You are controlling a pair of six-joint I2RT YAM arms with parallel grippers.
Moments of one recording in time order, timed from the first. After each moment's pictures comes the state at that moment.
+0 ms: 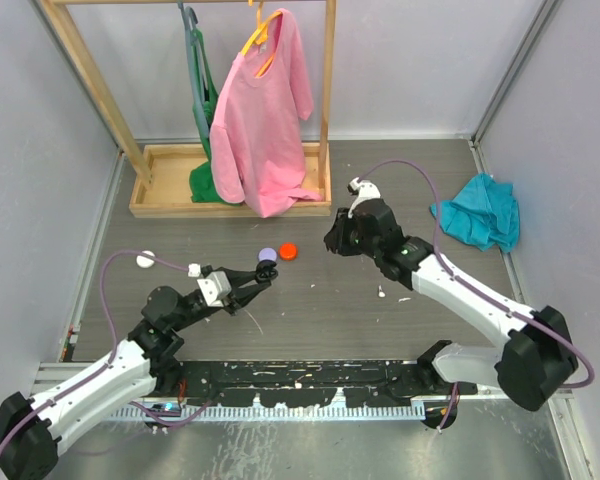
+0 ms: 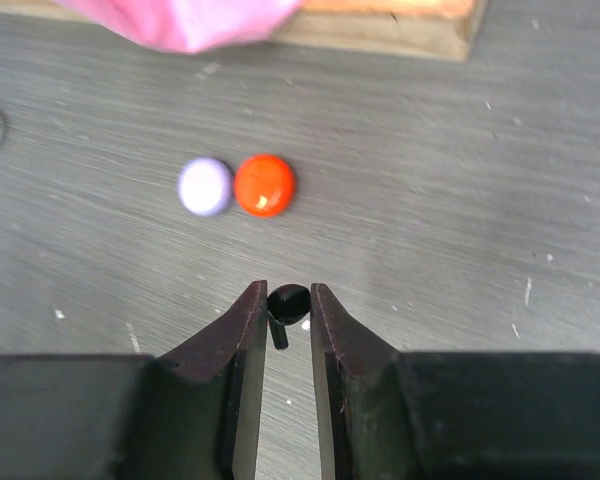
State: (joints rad) left arm -0.71 0.58 0.15 0.59 0.41 0.09; right arm 0.63 1.24 0.87 -0.25 0.05 0.50
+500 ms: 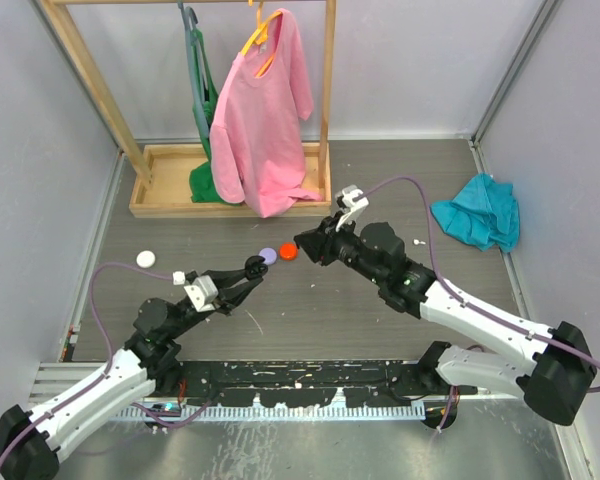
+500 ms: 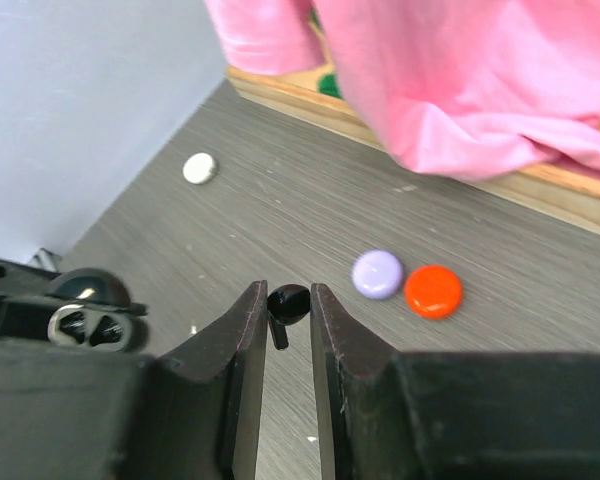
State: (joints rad) left arm -0.71 0.47 0.08 0.65 0.31 0.06; right arm 0.81 1.07 0.75 0.16 0.01 0.43
